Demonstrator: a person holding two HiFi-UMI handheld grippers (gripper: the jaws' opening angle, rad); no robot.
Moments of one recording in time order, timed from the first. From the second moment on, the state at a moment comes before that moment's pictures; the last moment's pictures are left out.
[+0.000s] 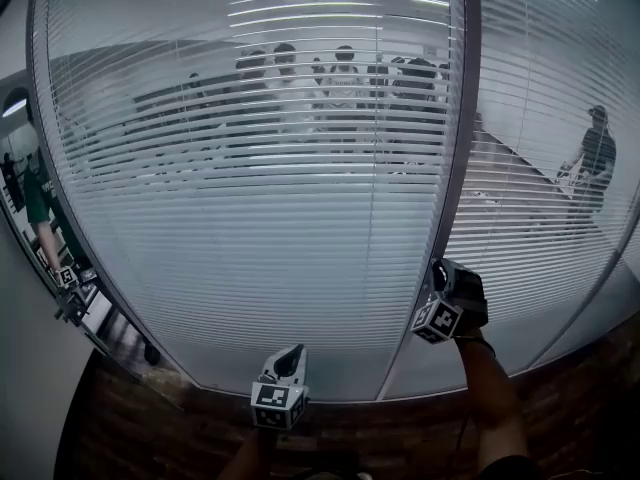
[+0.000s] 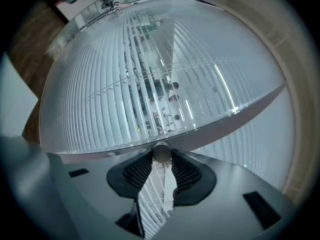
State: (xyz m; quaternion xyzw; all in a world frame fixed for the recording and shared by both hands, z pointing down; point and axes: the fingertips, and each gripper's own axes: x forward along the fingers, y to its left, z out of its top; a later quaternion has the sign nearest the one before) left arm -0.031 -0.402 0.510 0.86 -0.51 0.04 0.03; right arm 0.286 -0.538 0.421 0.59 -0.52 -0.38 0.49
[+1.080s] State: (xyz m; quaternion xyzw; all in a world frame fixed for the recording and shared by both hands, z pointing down) left arm -0.032 -0.396 0.509 0.85 -0.52 0.03 0.03; right arm 0.281 -0.542 0.429 0.49 -0.46 -0.47 0.57
